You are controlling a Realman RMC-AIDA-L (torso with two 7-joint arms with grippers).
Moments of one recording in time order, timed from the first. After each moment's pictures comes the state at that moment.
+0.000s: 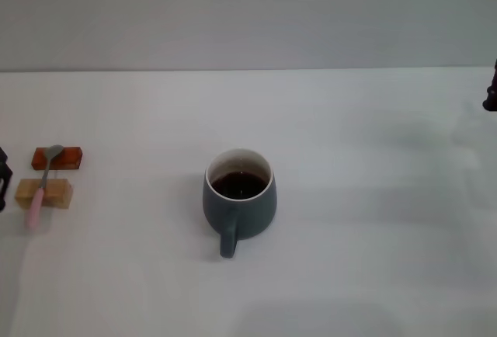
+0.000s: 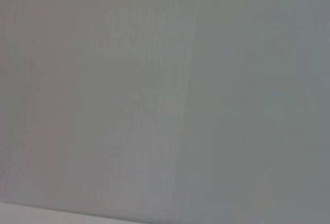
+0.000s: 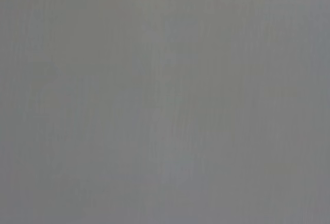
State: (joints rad) left arm 0.28 -2.06 -1.31 -1.11 2.88 0.60 -0.16; right arm 0.46 2.07 1.53 0.34 -2.91 -0.82 0.05
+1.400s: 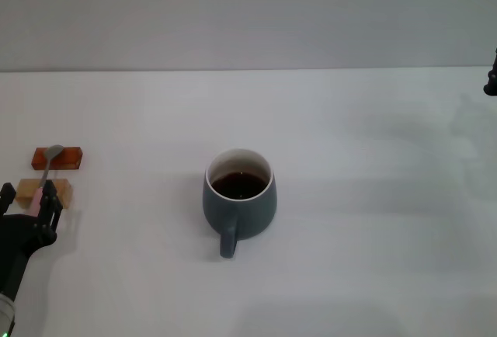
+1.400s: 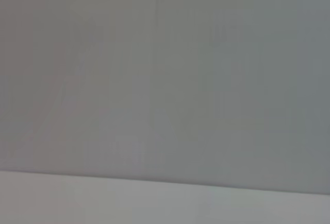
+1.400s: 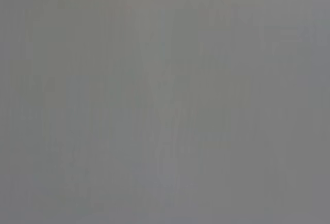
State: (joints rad) left arm 0.03 -2.07 -0.91 -0.61 2.37 1.00 0.07; right arm 0.49 2.06 1.54 0.34 -2.92 -0.81 0.05
